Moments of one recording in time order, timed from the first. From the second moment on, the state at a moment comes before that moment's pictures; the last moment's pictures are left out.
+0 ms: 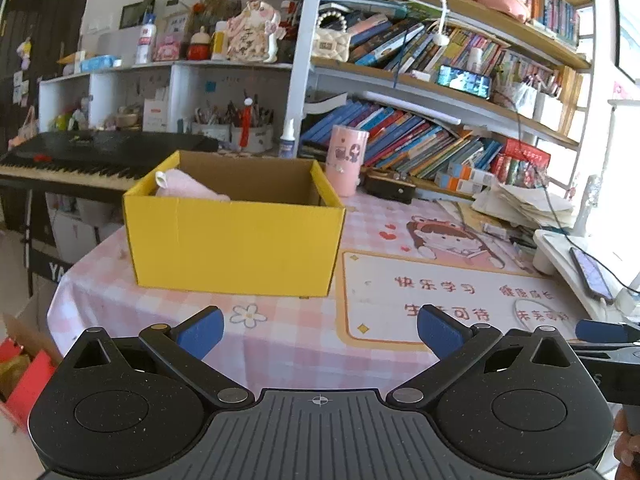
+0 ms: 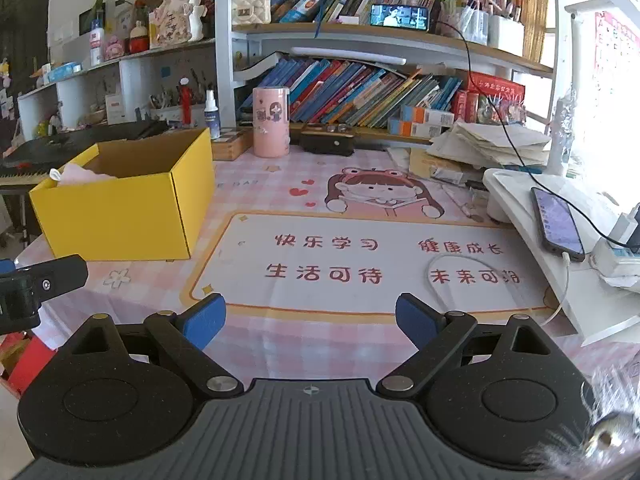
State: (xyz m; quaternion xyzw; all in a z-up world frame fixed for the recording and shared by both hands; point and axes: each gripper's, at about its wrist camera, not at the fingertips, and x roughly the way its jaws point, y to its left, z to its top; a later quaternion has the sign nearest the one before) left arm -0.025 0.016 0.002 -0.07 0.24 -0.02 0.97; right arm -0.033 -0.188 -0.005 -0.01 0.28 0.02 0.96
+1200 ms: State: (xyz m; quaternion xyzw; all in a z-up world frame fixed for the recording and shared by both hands) left arm -0.016 0.011 -0.005 -0.08 0.29 -0.01 0.95; right arm -0.030 -0.192 -0.008 -0.01 0.30 0.04 0.95
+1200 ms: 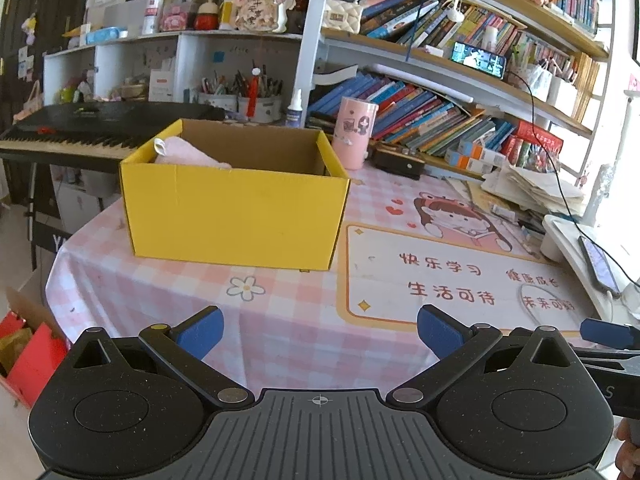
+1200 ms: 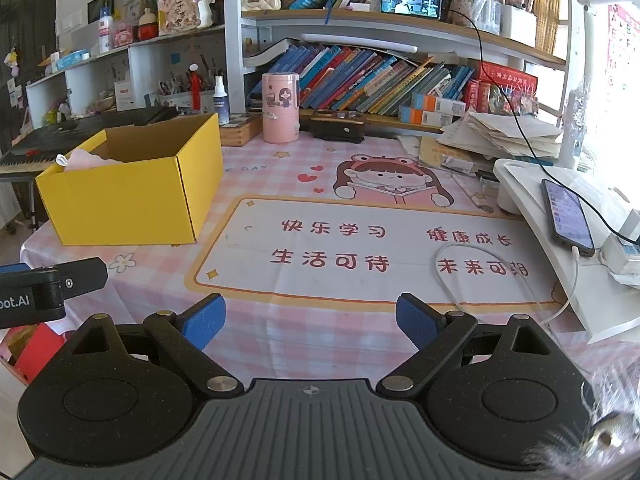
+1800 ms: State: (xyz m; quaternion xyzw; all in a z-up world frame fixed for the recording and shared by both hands) left arm -0.016 0.007 -0.004 -0.07 0.29 -0.02 0.95; right arm -0.029 -0.190 -0.008 -0.02 0.30 0.05 0.95
